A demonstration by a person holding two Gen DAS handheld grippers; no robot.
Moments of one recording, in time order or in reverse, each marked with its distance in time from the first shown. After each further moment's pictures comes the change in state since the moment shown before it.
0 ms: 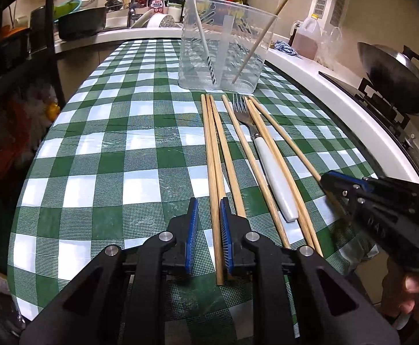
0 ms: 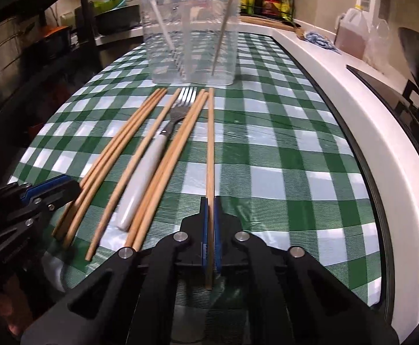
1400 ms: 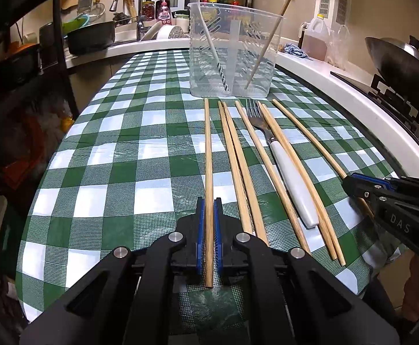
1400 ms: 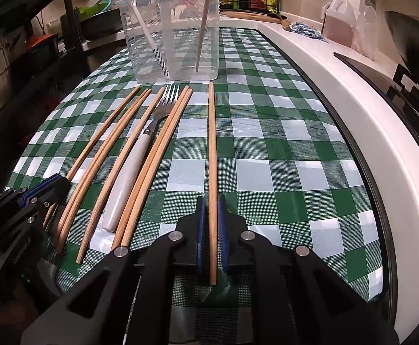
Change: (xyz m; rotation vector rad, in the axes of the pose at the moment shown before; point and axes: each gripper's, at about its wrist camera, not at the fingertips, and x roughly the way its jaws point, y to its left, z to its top) left arm 0.005 -0.002 0.000 0.042 -0.055 0.100; right arm 0.002 -0.008 -0.003 0.040 0.005 -0.021
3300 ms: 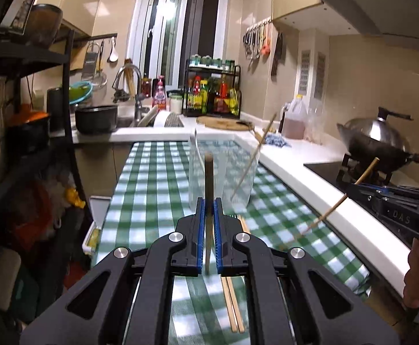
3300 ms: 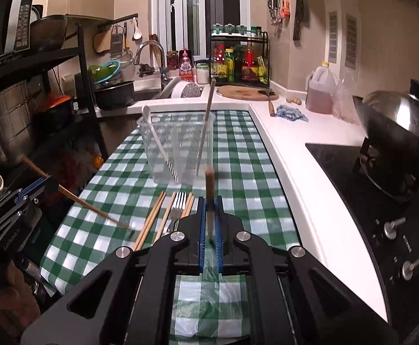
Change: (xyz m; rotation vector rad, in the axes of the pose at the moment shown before) left arm -0.120 0.012 0.084 0.005 -0.373 -0.066; right arm -0.141 -0.007 0.072 -0.003 -0.317 0.004
